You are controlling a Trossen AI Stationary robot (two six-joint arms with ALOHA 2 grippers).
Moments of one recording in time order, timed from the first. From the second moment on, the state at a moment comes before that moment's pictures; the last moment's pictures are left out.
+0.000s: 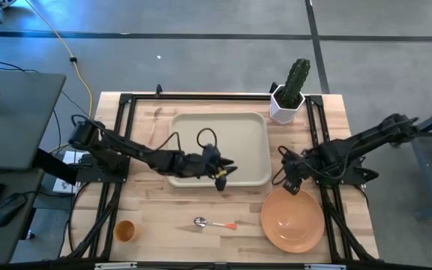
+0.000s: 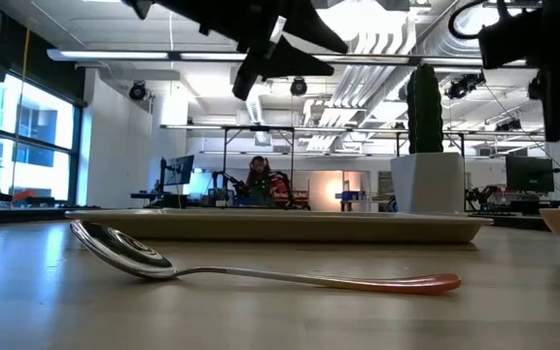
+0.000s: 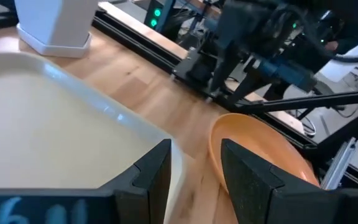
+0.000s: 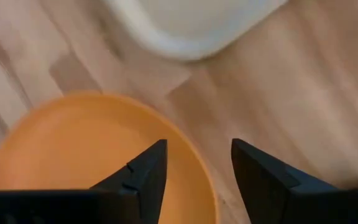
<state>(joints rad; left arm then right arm) -0.21 1.69 1.04 0.31 -0.41 -0.60 0.36 1.06 0.79 -1.04 0.06 0.94</state>
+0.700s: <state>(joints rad) -0.18 1.64 1.05 0.15 -0.43 -0.45 0.32 1.32 0.59 -0.81 -0.07 0.78</state>
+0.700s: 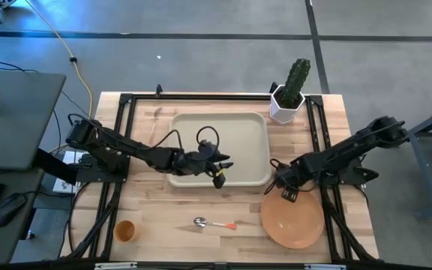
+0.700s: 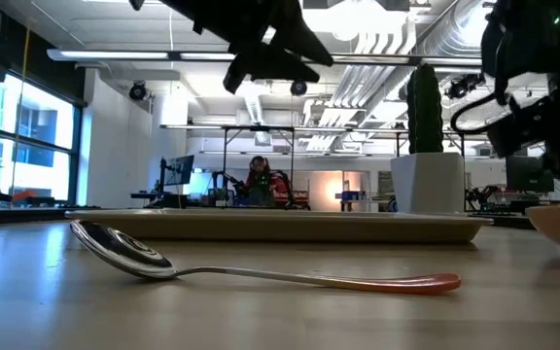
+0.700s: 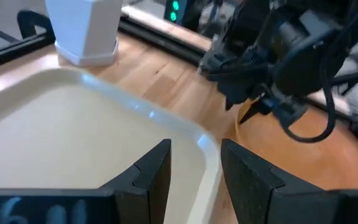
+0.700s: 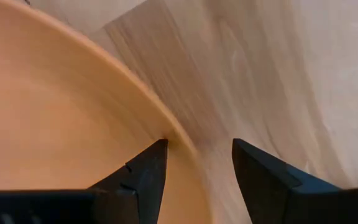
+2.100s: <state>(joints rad) 0.07 1.57 1.07 0.11 0.00 -0.54 0.20 0.94 0.62 -0.68 0.30 1.11</state>
